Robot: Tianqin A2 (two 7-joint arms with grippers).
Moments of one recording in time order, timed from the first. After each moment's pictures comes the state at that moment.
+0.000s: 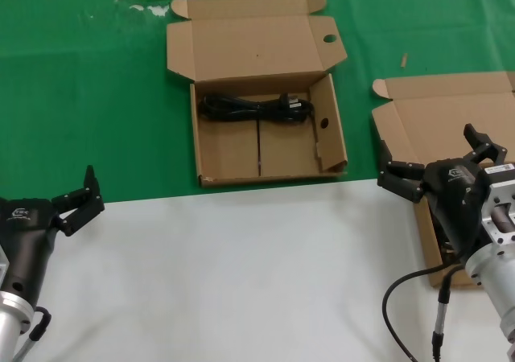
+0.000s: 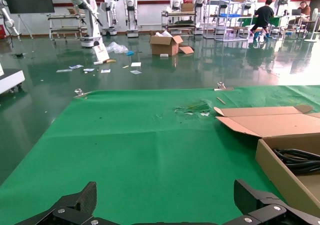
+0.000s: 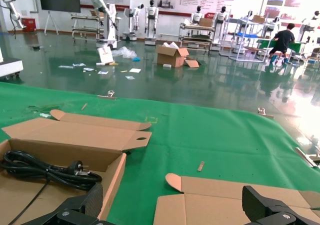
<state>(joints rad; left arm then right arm) 0.00 -0.30 1.60 -1.60 -1.80 0.00 0.00 0.03 0.30 -1.62 1.58 1.79 -0.02 -0.02</state>
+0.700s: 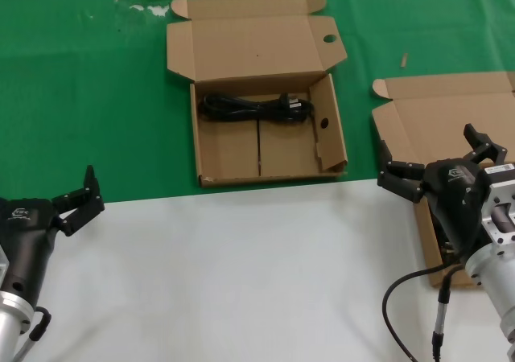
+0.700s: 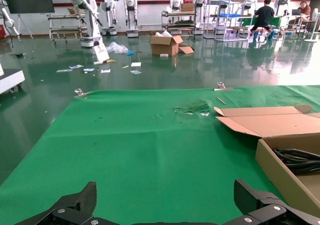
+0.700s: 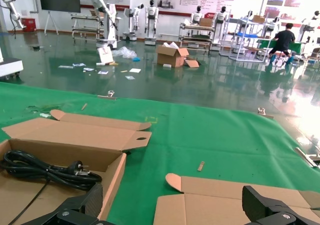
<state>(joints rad) 0.00 -0.30 1.60 -1.60 -1.80 0.00 0.00 0.03 0.30 -1.62 1.58 1.79 -0.02 -0.02</state>
